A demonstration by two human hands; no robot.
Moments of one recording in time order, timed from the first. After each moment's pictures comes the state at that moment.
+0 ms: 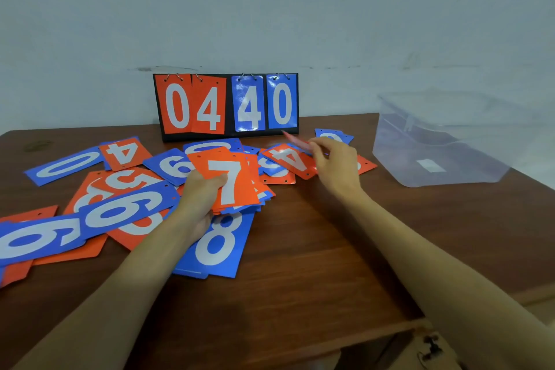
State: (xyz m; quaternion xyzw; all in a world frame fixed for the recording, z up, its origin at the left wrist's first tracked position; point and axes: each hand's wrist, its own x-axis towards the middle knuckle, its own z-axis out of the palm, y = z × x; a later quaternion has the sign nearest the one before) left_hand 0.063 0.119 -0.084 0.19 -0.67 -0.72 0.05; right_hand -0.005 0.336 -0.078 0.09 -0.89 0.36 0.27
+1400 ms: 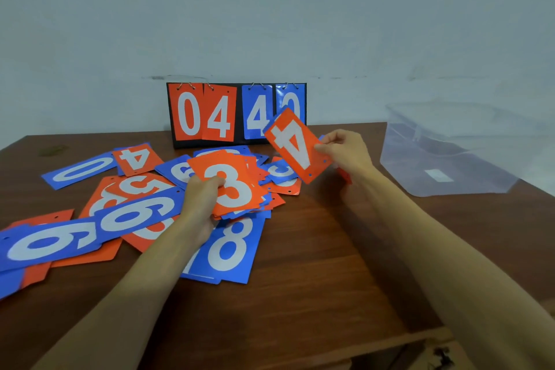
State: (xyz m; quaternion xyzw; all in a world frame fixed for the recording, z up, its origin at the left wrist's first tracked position) left_hand 0.060 0.108 -0.081 0.26 -0.62 -0.73 0.08; right_hand -0.036 0.340 -0.052 0.01 -0.84 0.53 0.13
